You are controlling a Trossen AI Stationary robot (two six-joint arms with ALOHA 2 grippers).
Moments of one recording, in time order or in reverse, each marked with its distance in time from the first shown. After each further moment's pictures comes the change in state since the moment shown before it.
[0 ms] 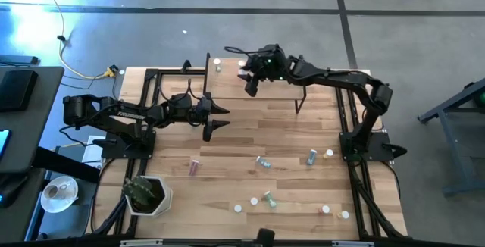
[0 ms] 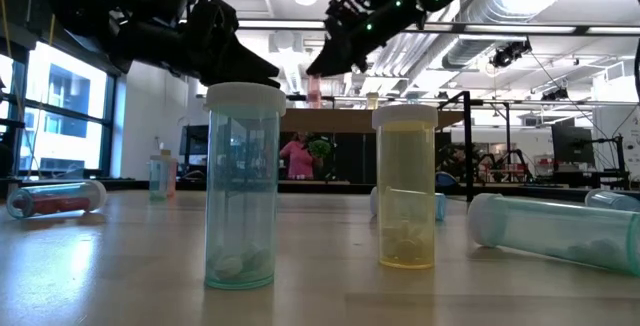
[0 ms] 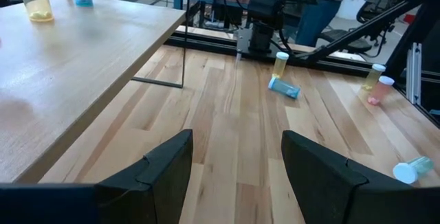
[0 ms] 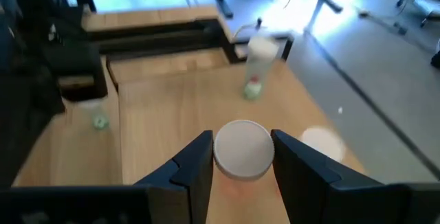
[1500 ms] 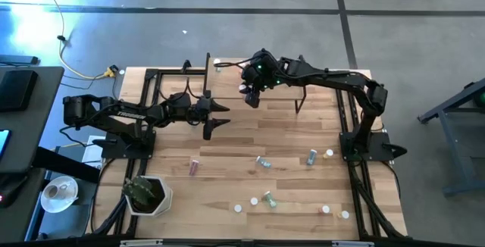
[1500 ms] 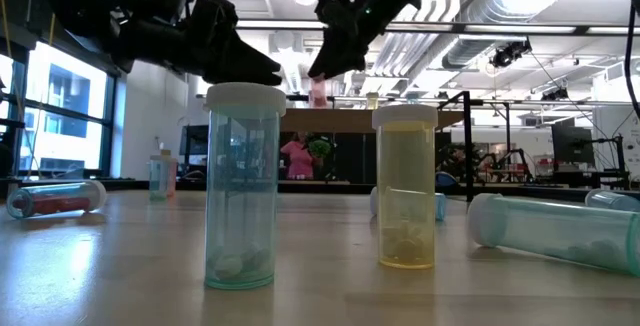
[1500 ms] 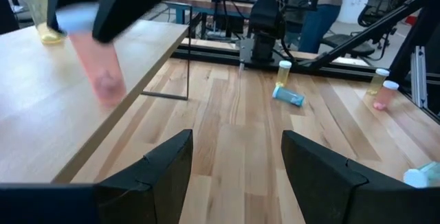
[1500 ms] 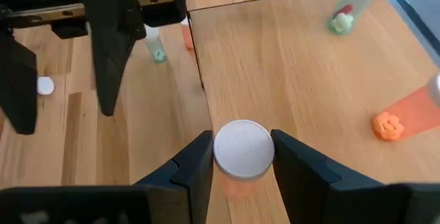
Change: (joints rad) left arm 0.016 0.000 0.000 0.035 0.000 0.035; right arm 0.082 0.036 0.181 -0.414 -0.032 0.030
